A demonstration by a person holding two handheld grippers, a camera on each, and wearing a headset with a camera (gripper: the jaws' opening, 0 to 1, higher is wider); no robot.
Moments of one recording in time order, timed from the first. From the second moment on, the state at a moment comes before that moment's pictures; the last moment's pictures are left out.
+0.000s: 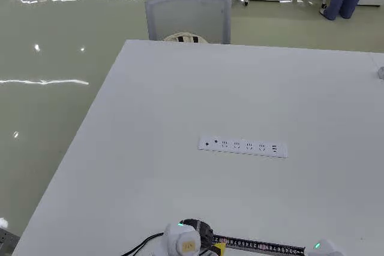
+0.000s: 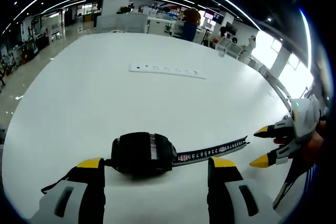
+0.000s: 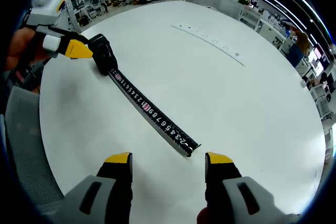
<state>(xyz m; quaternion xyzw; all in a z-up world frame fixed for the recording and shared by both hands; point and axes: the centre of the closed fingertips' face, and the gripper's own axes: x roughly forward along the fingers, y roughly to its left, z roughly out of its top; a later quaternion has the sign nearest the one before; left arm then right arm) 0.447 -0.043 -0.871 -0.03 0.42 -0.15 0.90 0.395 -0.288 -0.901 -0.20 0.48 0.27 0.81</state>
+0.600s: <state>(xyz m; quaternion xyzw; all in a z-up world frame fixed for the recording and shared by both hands) 0.460 -0.038 -0.884 -0.03 0.43 -0.13 0.89 0.409 -0.297 -0.911 -0.27 0.48 0.36 0.75</state>
